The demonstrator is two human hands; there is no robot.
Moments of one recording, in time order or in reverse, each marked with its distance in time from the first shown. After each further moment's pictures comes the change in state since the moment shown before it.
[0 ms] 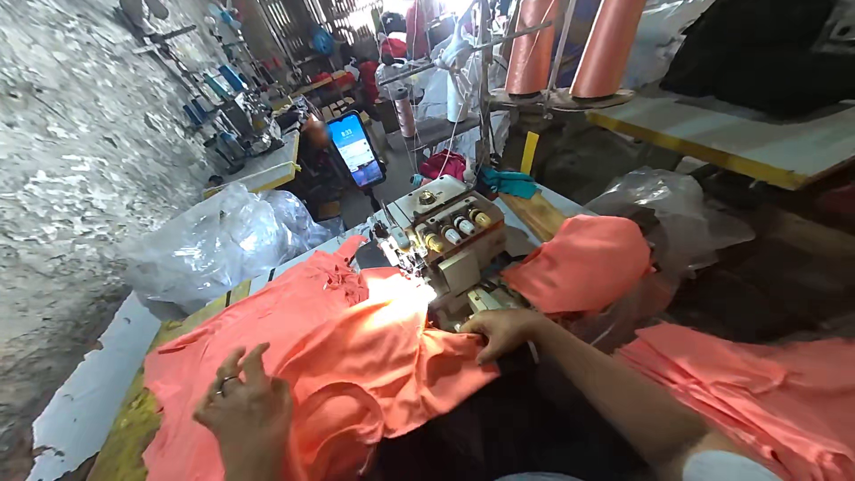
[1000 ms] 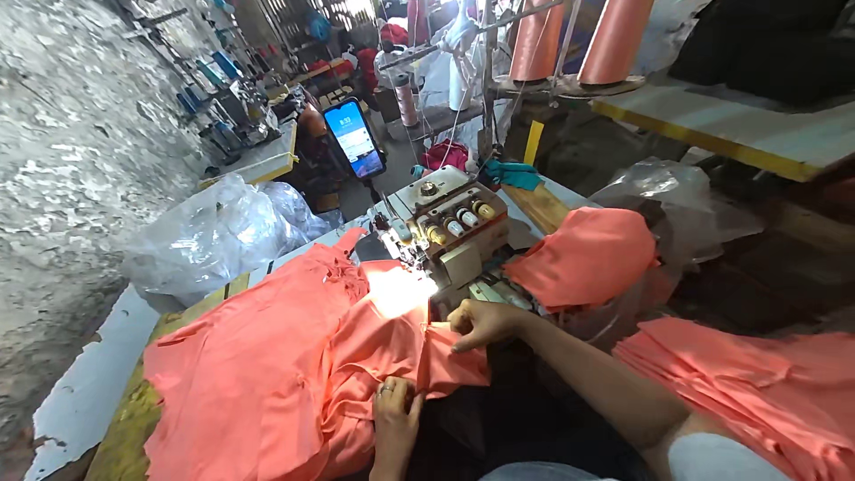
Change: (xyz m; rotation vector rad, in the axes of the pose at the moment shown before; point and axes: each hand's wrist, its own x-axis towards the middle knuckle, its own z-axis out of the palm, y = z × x) left_hand -0.100 0.062 0.169 -0.460 -0.065 0.152; right_hand 0.023 -0.006 0.010 0.230 0.126 -0.176
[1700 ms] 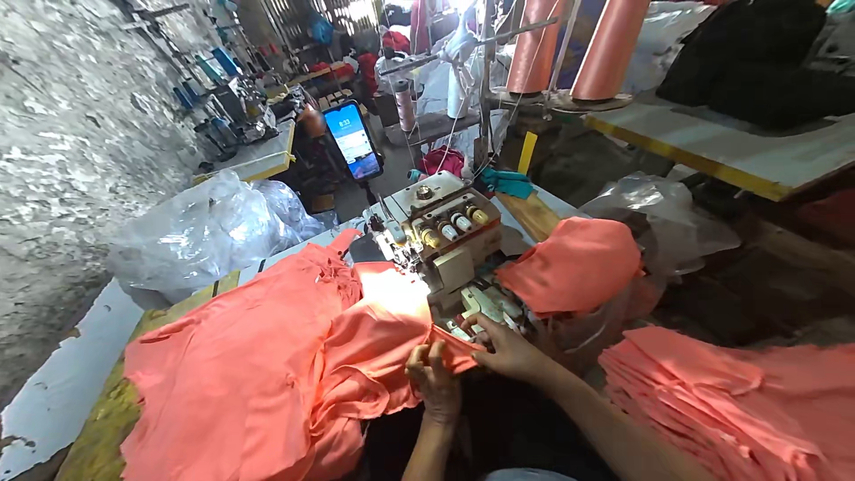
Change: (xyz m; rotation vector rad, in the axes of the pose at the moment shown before) left_hand 0.039 0.067 0.092 0.095 0.528 0.118; right_hand -0.059 -0.013 0.044 0.029 0.403 0.363
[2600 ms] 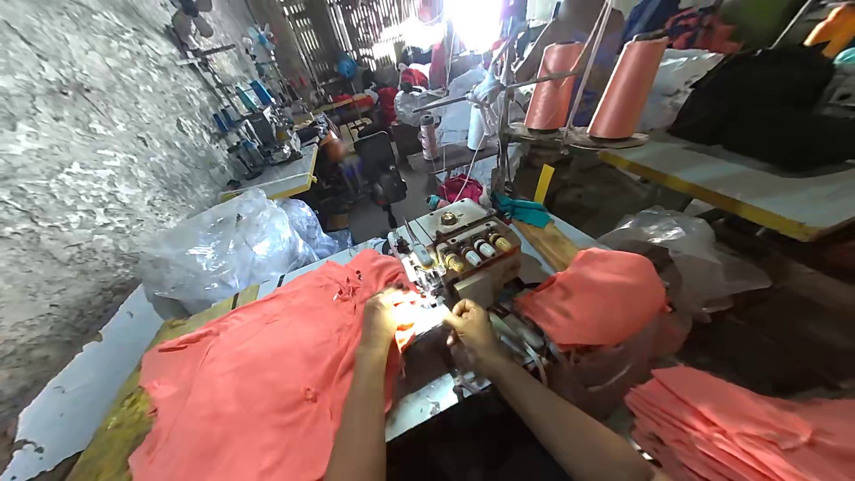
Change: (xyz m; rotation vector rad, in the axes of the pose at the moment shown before) left_hand 0.197 -0.085 -0.023 -0.181 -0.583 -0.089; right_hand 0.091 -0.065 0.041 0.611 0.603 0.060
